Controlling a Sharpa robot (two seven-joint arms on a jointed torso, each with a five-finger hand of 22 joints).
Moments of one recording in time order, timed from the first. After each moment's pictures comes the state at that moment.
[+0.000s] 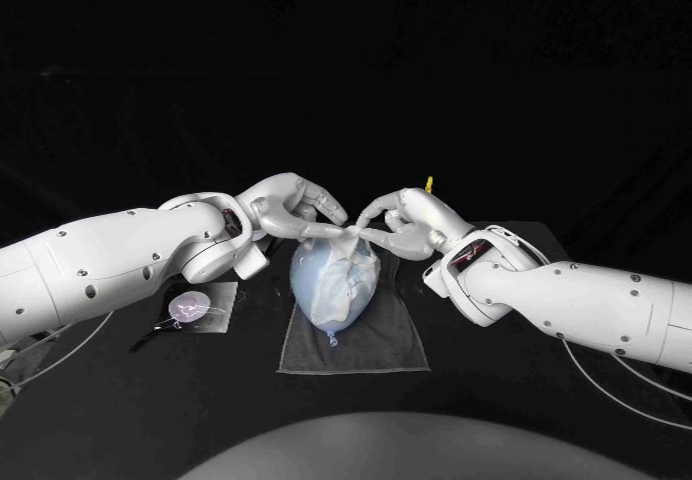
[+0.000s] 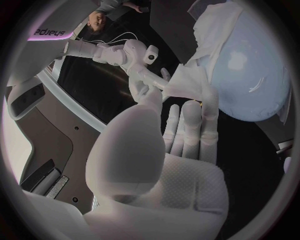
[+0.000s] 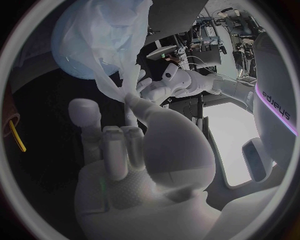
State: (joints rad) left arm 1.22 -0.82 -0.10 1.46 -0.72 -0.08 0.25; left_hand 1.51 -0.18 0.11 0.26 0.05 0.80 0.17 0.39 0.25 0.88 0.12 0.34 0.09 1.13 0.05 1.27 0.54 0.17 1.04 0.14 0.93 0.50; right arm 1.11 -0.72 -0.13 1.56 -1.13 -0.67 0.20; right_hand 1.29 0.01 0.50 -0.13 0.05 1.02 0.08 0.39 0.43 1.47 0.01 1.57 1.31 1.47 -0.05 1.57 1.31 0.12 1.30 0.05 0.98 0.94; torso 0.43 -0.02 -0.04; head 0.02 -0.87
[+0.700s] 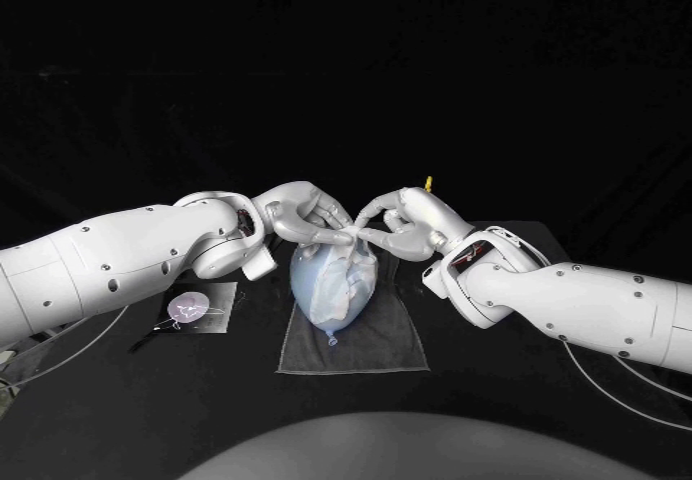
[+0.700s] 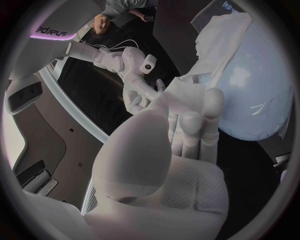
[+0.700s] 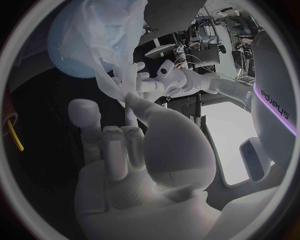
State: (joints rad) left arm 1.22 -0.75 -0.10 1.40 -0.73 0.03 0.20; left_hand 1.62 -0.08 0.05 0.26 0.05 0.84 0.15 0.37 0.25 1.02 0.11 0.22 0.07 1.26 0.03 1.31 0.66 0.16 1.15 0.12 1.05 0.66; right arm 1.11 -0.73 -0.13 1.58 -1.13 -0.69 0.20; right_hand 1.28 0.00 0.51 -0.13 0.04 1.03 0.08 0.39 0.43 1.47 0.01 1.57 1.31 1.47 -0.05 1.57 1.31 0.12 1.30 0.05 0.99 0.94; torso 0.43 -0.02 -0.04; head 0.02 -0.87
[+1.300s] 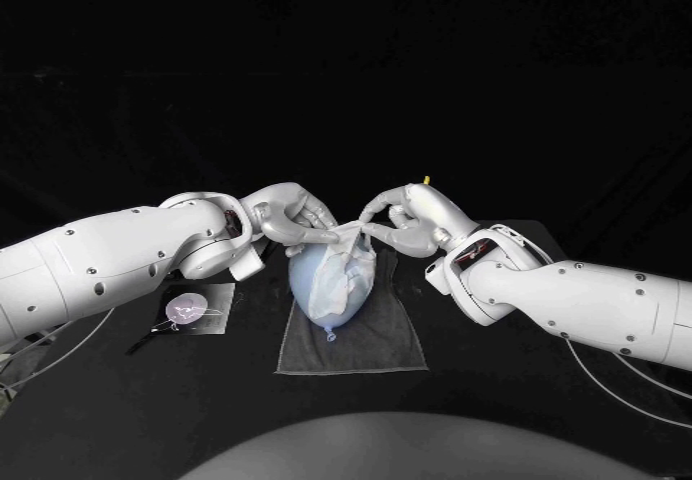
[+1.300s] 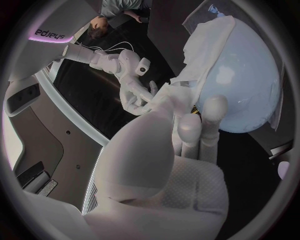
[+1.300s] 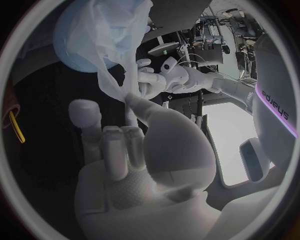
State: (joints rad) left arm 1.22 -0.78 -0.10 1.39 -0.76 0.03 0.18; left_hand 1.67 -0.06 0.16 0.28 0.05 0.95 0.13 0.38 0.26 1.16 0.07 0.21 0.07 1.31 0.00 1.34 0.74 0.15 1.20 0.10 1.13 0.76; right arm 1.11 -0.75 -0.13 1.58 -1.13 -0.72 0.21; right_hand 1.27 0.00 0.52 -0.14 0.05 1.03 0.08 0.40 0.43 1.47 0.01 1.57 1.31 1.46 -0.05 1.56 1.31 0.12 1.31 0.05 0.99 0.95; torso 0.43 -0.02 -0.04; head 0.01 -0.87
